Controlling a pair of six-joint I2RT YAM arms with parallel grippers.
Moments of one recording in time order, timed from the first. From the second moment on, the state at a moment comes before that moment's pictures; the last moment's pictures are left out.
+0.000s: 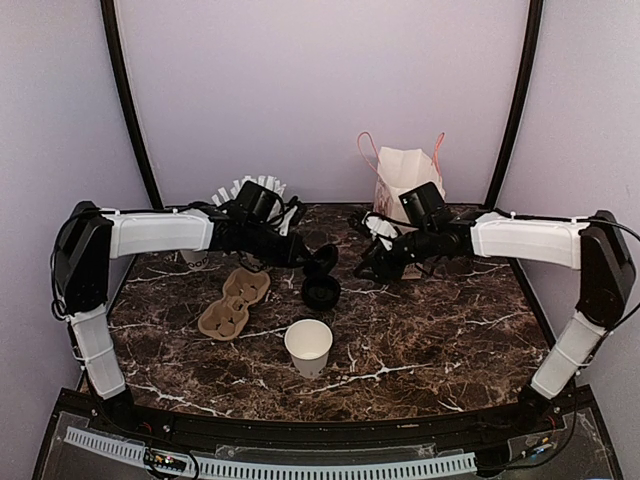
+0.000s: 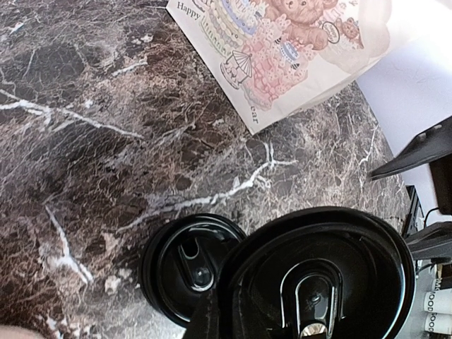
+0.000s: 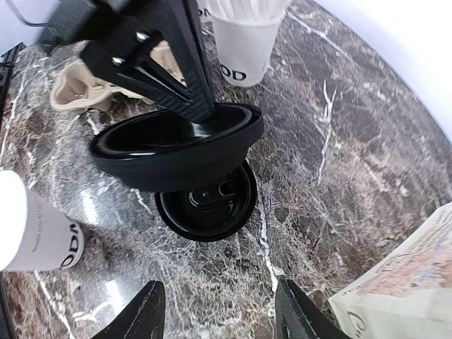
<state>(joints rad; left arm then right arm) -0.66 1.88 1.37 -0.26 0.37 -0.38 0.65 1.67 1.17 -0.28 -0.40 -0.34</state>
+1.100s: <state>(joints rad) -0.93 1.81 1.44 -0.39 0.35 -0.19 0.33 1.25 1.02 -0.69 -0.52 -0.54</state>
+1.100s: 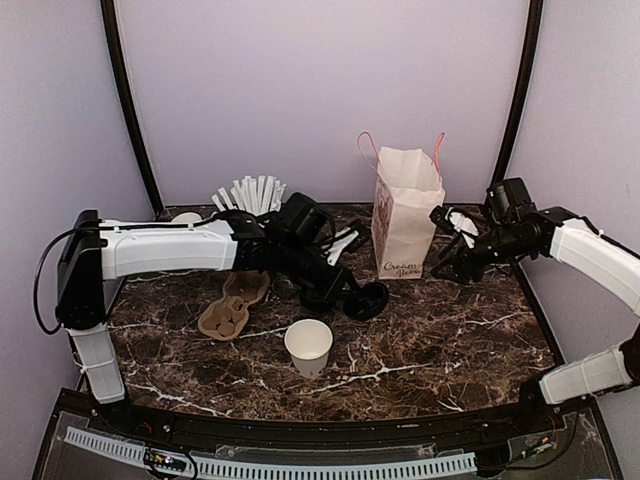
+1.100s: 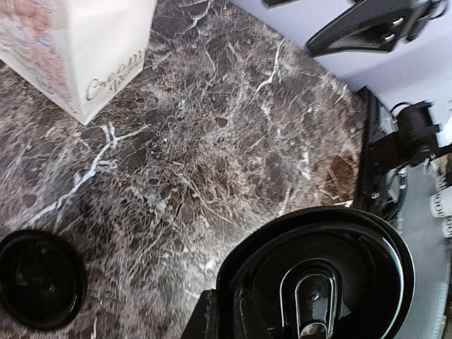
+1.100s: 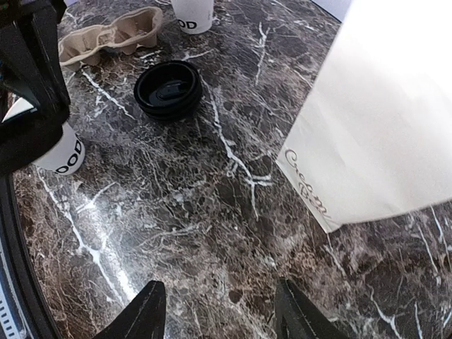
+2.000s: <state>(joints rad) -0.97 2.25 1.85 -0.67 0.55 -0.24 0.98 1.33 1.16 -0.95 -0.23 -0.89</state>
